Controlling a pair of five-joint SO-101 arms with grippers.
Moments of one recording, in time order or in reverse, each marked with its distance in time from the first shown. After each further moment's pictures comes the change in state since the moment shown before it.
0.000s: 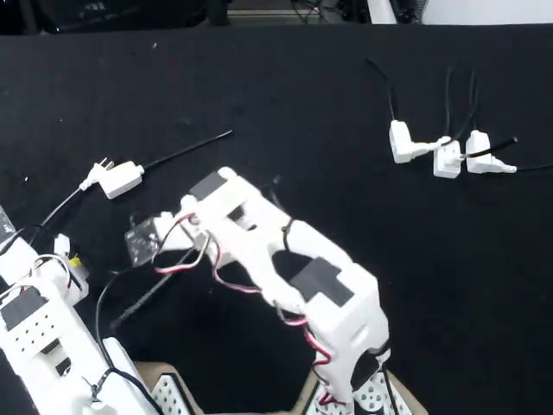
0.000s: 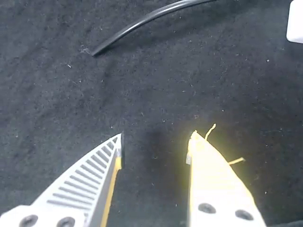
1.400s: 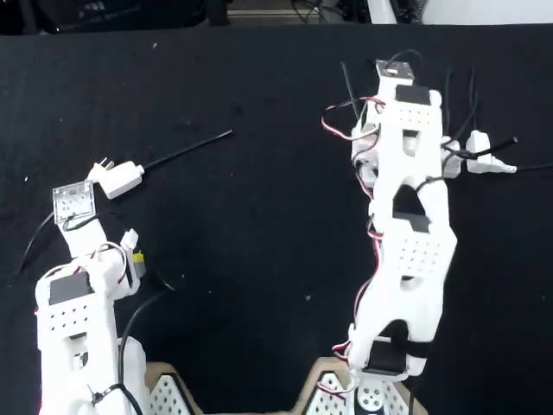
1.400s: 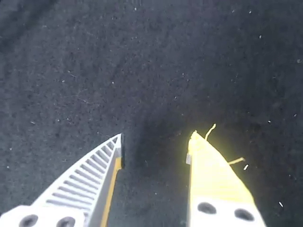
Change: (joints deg) left arm 24.5 0.0 3.0 0.0 0.1; right arm 48.7 18.3 -41.1 18.3 -68.0
